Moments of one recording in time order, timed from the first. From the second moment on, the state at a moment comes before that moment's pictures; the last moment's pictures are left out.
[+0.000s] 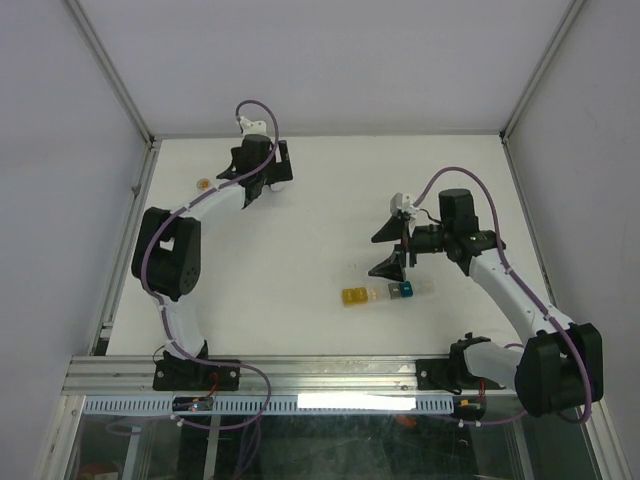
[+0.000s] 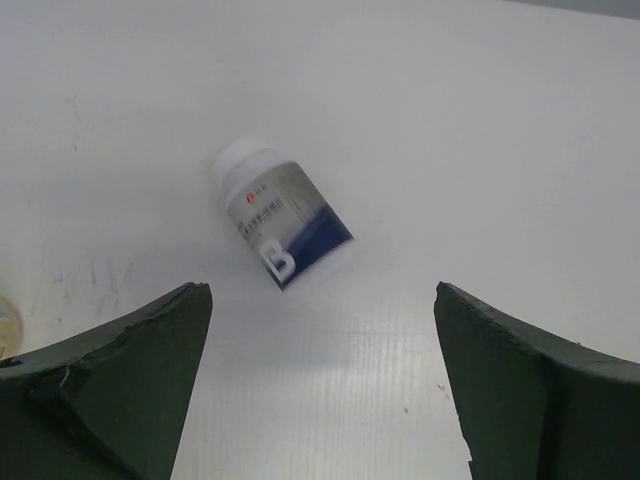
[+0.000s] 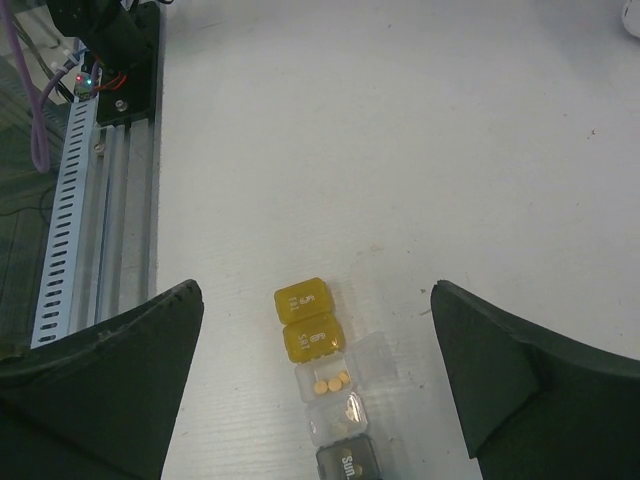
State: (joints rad) left arm -0.36 1.93 1.40 -0.02 -0.28 -0.34; right arm 0.26 1.15 0.79 -0.38 -1.14 -0.53
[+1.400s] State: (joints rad) left arm -0.34 2.29 1.80 -0.26 -0.43 -0.49; right arm 0.19 1.11 0.76 -0.30 -1.17 -0.46
